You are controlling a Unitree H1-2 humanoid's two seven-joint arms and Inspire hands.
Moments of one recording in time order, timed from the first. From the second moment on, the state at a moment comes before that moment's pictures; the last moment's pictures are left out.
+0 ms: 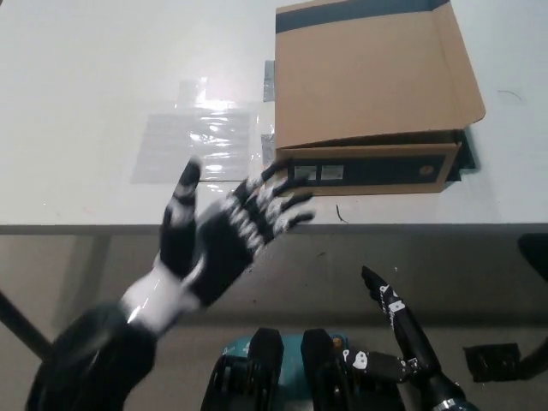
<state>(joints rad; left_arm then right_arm) -0.23 0.18 -0.09 -0.33 -0.64 0.37 -0.32 -0.15 -0.07 0.19 0.47 -0.11 -0.42 0.01</state>
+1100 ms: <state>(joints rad) -0.10 0.28 -0.11 0.16 -0.06 -0.15 -0.26 -0.15 -0.06 0.19 0.47 -0.11 -0.42 0.01</state>
